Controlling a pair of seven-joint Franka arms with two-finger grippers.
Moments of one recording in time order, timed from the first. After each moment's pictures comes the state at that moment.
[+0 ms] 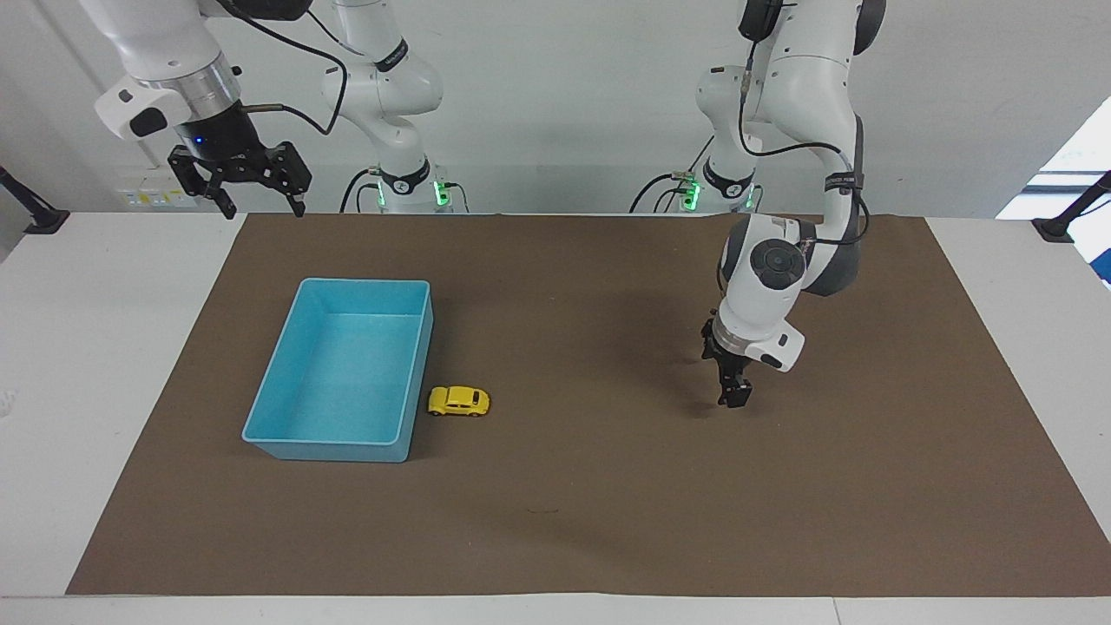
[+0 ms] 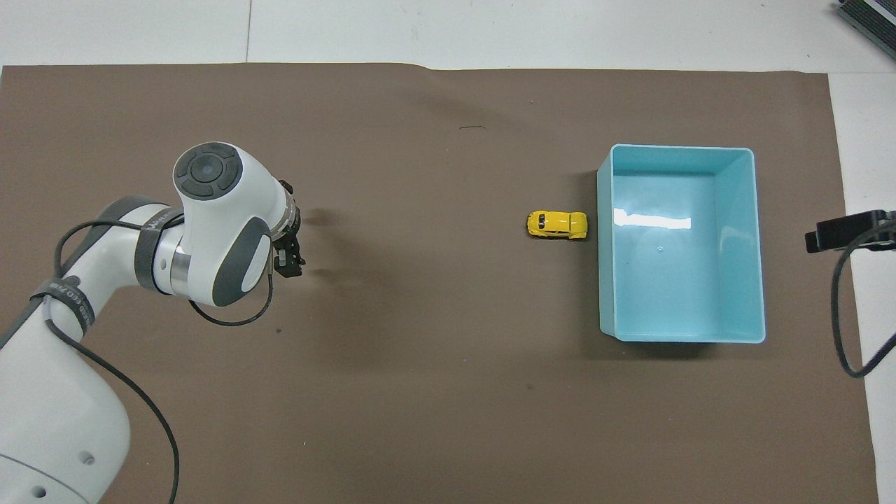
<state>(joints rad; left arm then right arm) -0.23 0.36 -0.10 -1.87 0.05 2.22 -2.01 0.07 -0.05 -0.13 -1.57 0.01 1.53 -0.06</state>
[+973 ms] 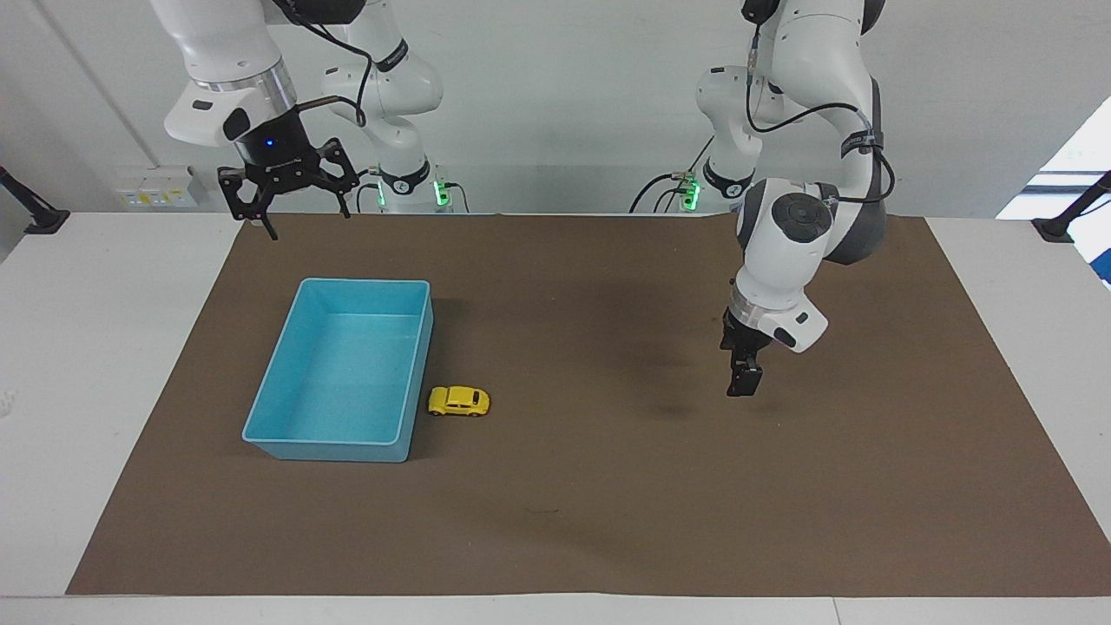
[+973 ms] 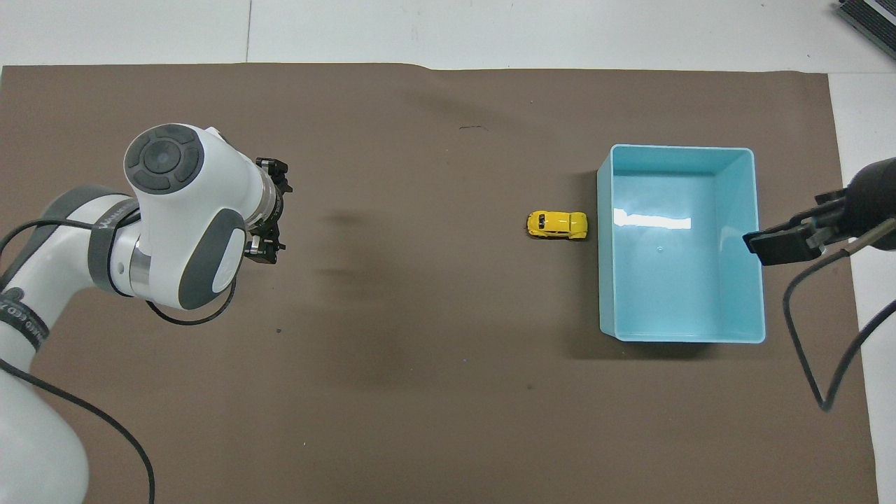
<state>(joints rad) -0.23 0.26 -0.09 -1.84 0.05 2.18 -1.72 0.10 -0.05 -0.03 -1.60 0.01 1.63 -0.45</state>
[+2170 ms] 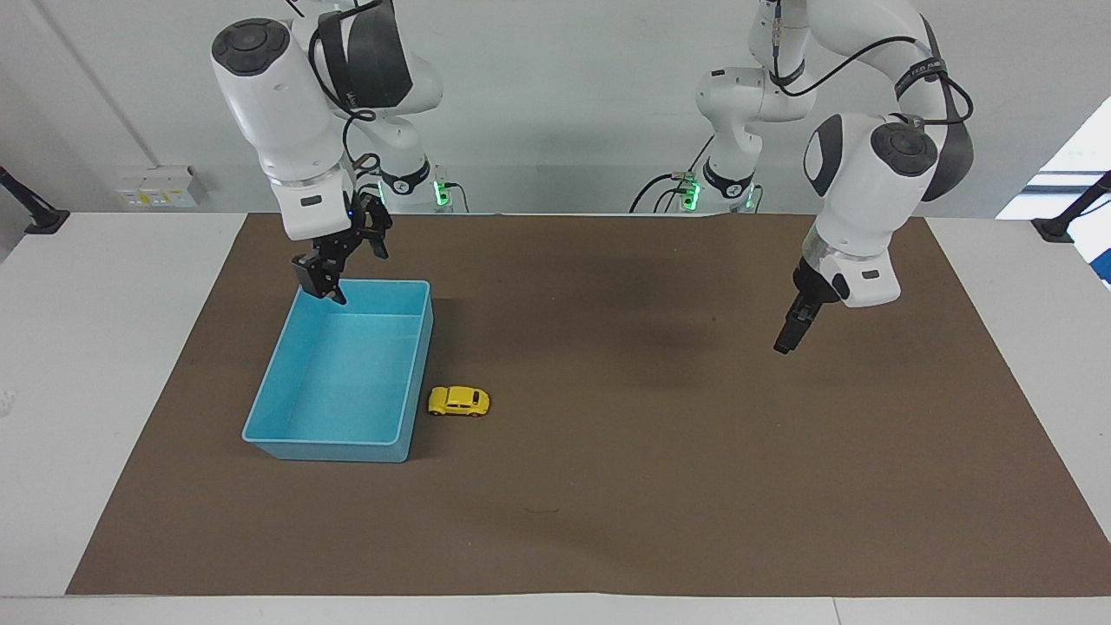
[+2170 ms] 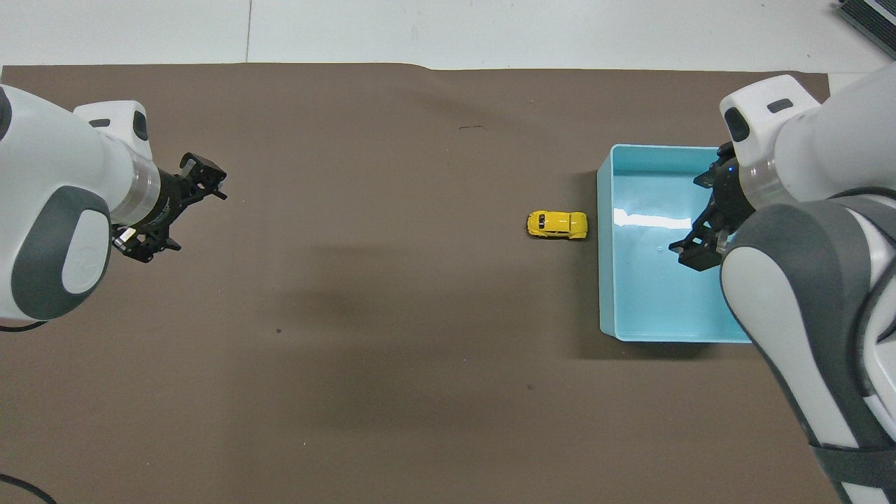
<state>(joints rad) -0.10 0.10 -0.09 -1.80 0.01 1.94 -0.98 0.18 0.10 -0.03 -1.63 0.02 1.75 -1.02</state>
